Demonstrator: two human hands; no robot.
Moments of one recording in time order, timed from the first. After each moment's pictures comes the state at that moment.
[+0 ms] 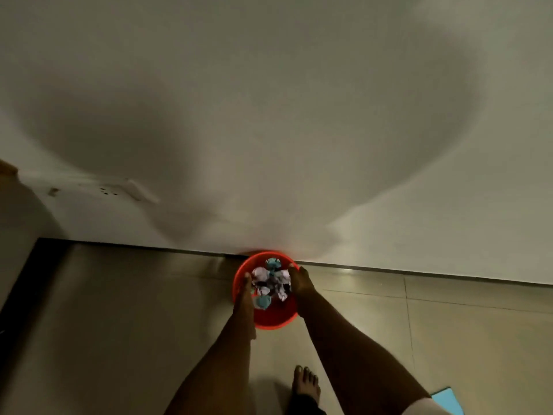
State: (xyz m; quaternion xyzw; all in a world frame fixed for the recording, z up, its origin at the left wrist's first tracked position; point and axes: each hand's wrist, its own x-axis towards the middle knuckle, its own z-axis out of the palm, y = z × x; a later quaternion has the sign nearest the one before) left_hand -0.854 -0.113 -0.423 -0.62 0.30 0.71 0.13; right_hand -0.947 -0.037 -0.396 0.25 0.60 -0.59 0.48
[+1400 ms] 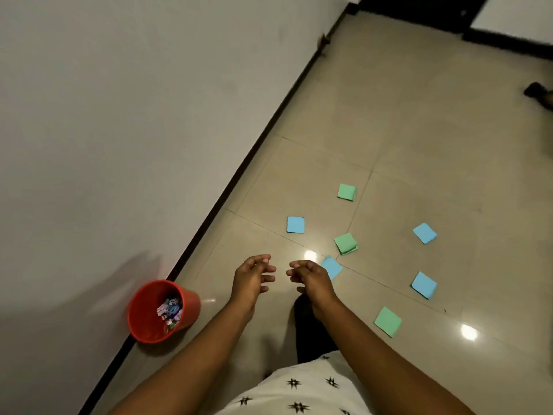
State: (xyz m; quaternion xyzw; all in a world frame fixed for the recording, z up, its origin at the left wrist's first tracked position) left_hand -0.713 0.246 -0.137 -0.12 0.74 0.55 0.37; right_hand -0.639 0.363 -0.162 0.47 0.53 -0.70 0.06
